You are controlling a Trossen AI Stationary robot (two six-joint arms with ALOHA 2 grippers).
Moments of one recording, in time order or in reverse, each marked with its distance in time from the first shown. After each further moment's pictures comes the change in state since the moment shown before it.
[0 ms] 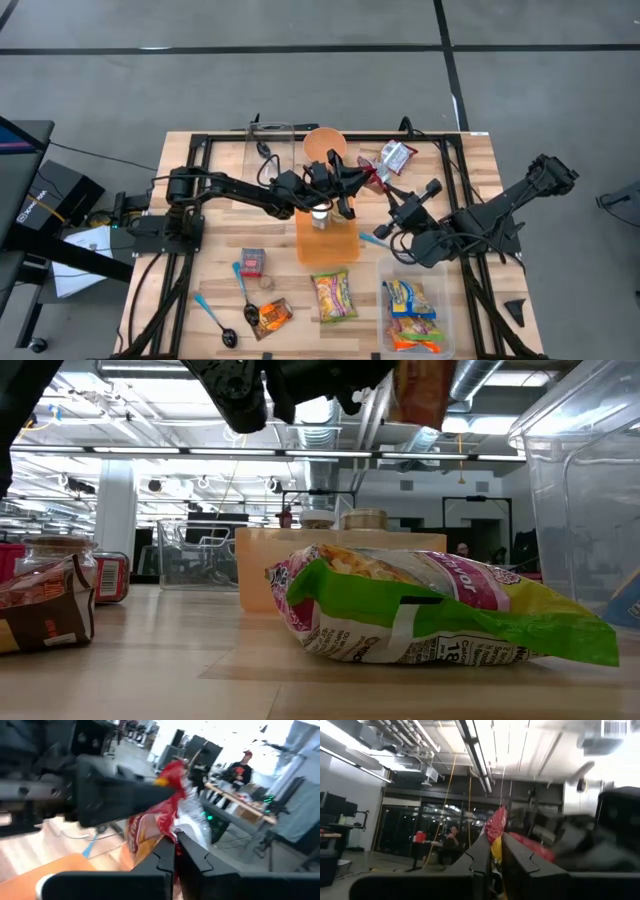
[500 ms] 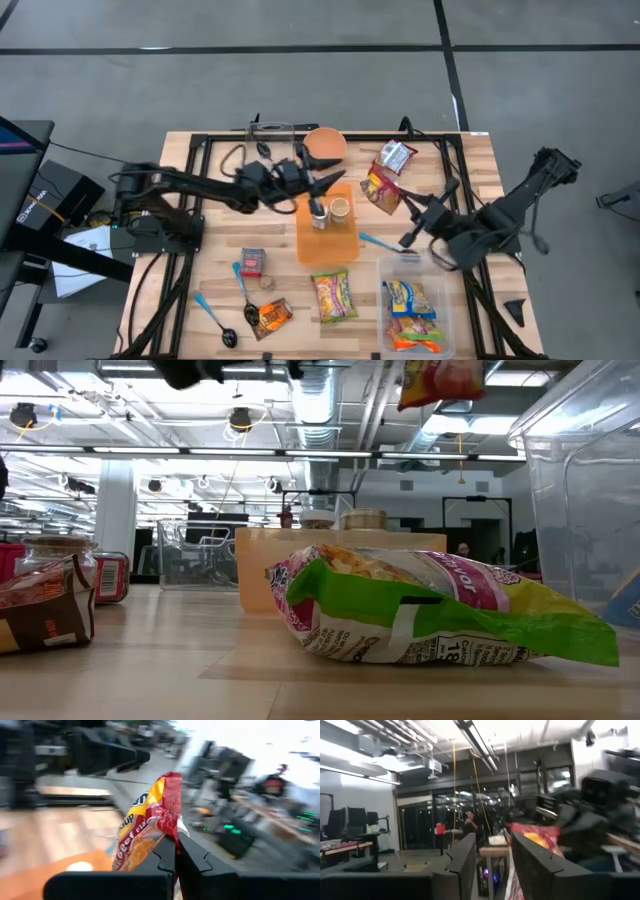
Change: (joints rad) left arm 0.009 -0.403 -0.253 -0.276 -0.010 0.217; right arm 0.144 -0.171 -0.001 -0.133 -0.106 -0.036
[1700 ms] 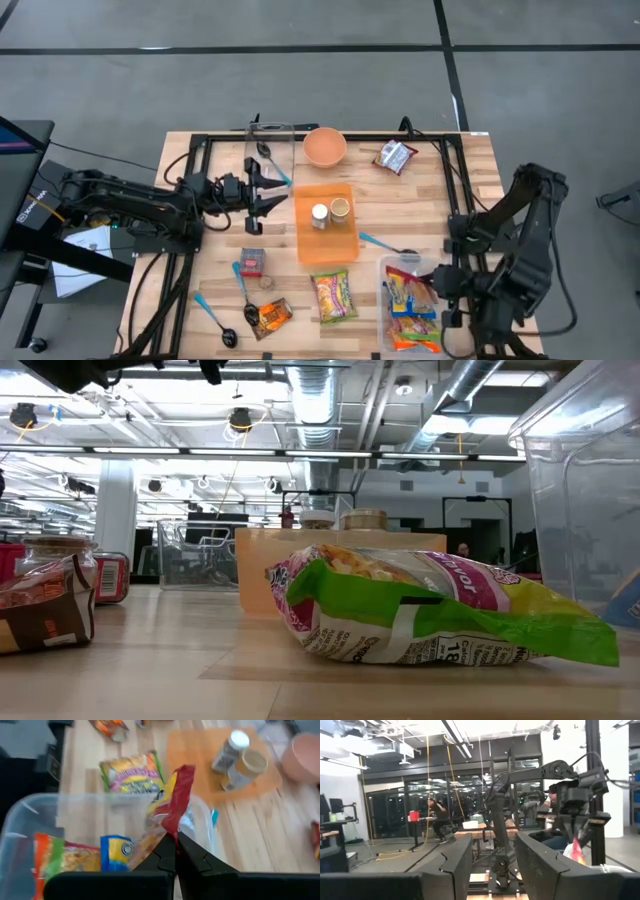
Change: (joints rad) left arm -0.074 -0.555 -0.463 -0.174 0.067 -0.052; right arm 0.381 0.353 0.371 -0.881 -0.647 0.948
